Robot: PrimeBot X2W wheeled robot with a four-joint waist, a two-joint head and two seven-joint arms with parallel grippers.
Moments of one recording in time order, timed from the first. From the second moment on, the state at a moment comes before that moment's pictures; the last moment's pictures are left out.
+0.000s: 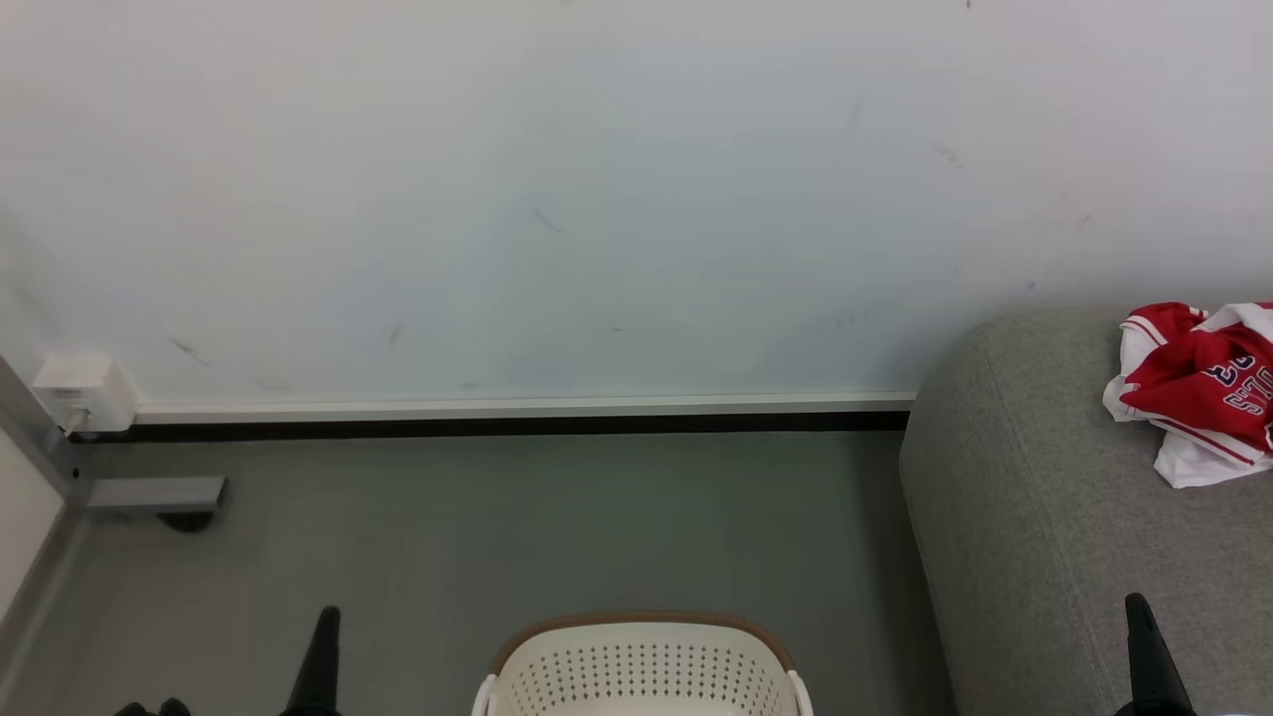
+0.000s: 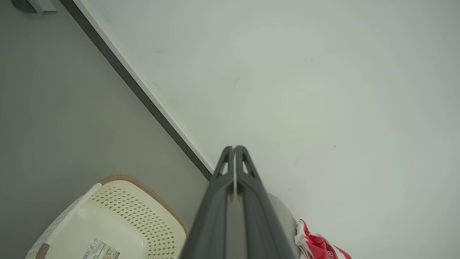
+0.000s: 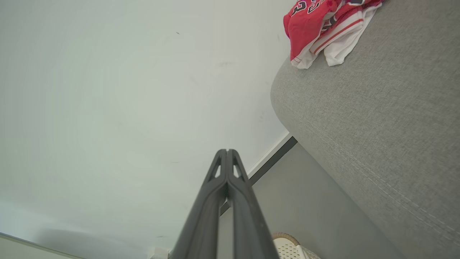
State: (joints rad) left arm 0.00 0.06 0.04 0.24 -1.09 -0.07 -0.03; right arm 0.00 -0.04 -0.08 0.24 1.03 0.13 -0.03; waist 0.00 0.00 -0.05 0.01
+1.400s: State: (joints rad) left arm -0.07 0.05 0.09 0.24 -1.45 -0.11 0.07; right arm -0.07 -0.04 -0.10 0.24 1.44 0.13 0.07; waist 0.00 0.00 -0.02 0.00
